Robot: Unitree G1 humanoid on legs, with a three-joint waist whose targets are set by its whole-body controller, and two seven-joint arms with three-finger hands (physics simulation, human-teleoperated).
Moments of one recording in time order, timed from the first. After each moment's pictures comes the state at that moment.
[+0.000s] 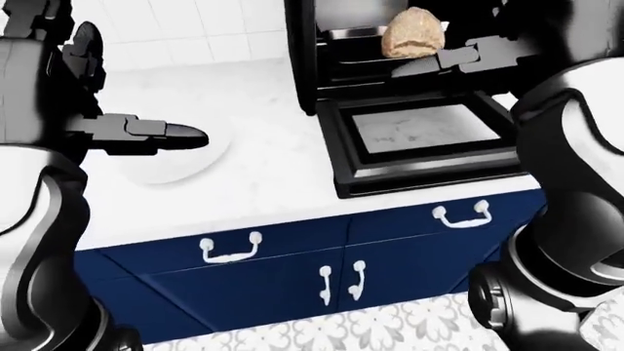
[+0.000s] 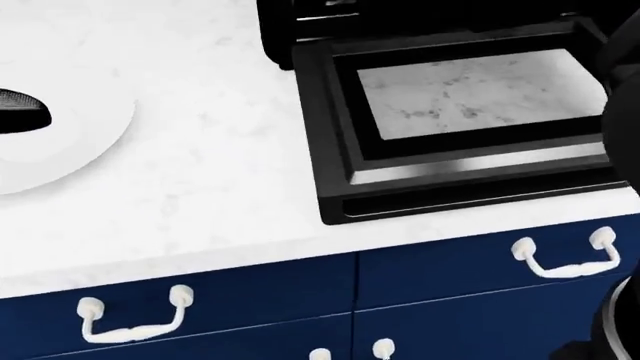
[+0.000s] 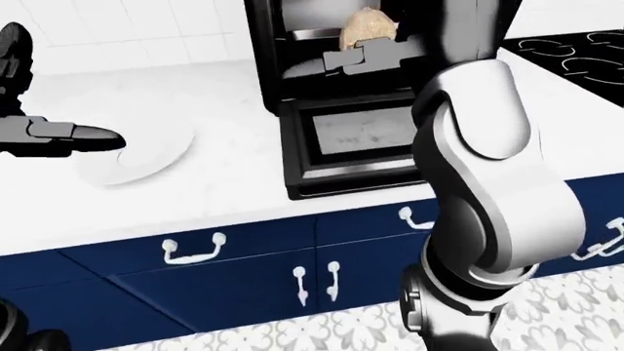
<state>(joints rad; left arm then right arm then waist) -0.66 0.54 0.36 -0.69 -0.22 1.05 -0.01 -0.99 -0.32 -0.16 -0.61 0.28 1.07 -0.12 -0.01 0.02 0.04</state>
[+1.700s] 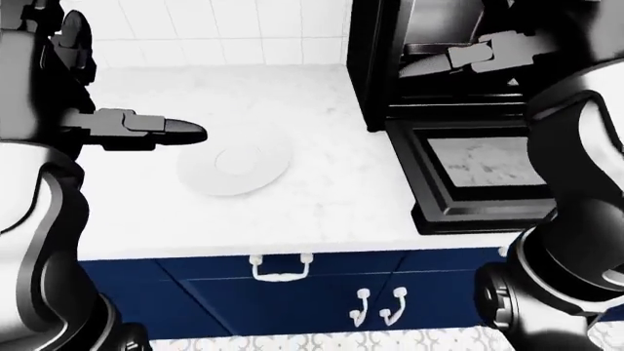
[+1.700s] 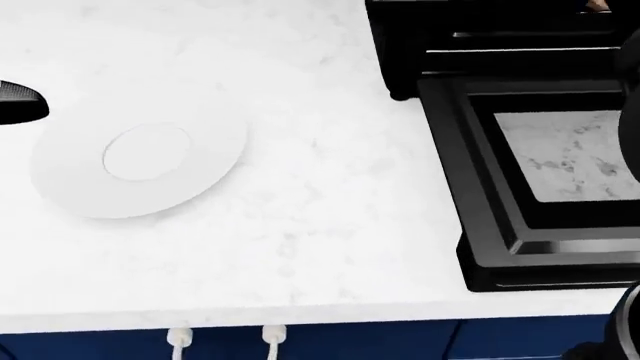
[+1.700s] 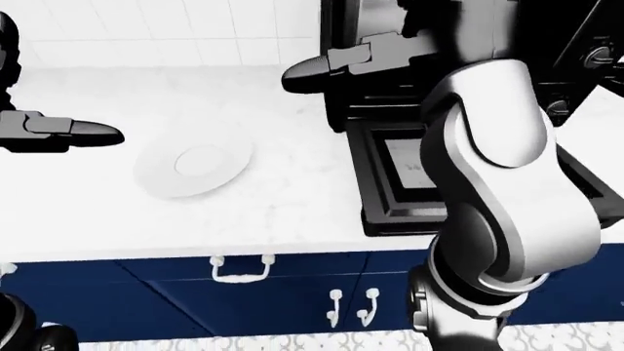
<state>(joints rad) -0.68 0.52 0.34 -0.70 -0.11 1.04 -0.06 -0.98 -0.35 -0.17 -0.64 0.31 1.03 -0.13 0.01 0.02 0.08</state>
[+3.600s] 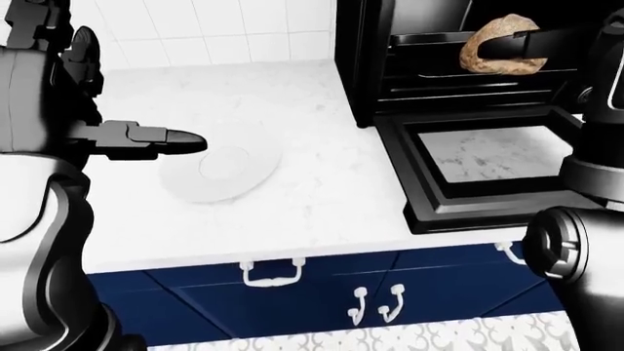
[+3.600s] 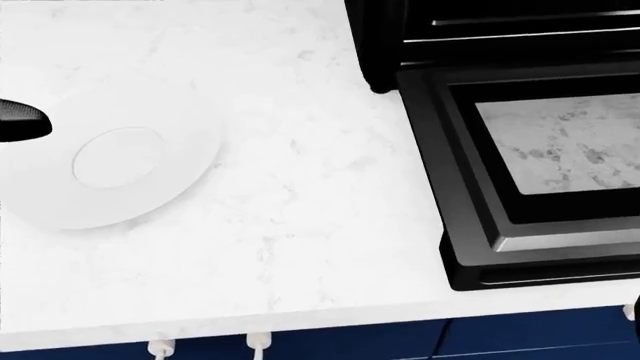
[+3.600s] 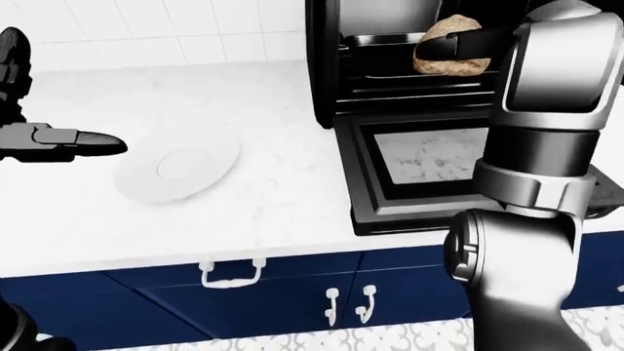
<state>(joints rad) -0.61 0.51 0.36 -0.68 -0.15 0.97 -0.05 -1.30 -0.57 -0.20 0.31 -0.31 1.20 0.08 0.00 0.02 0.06</state>
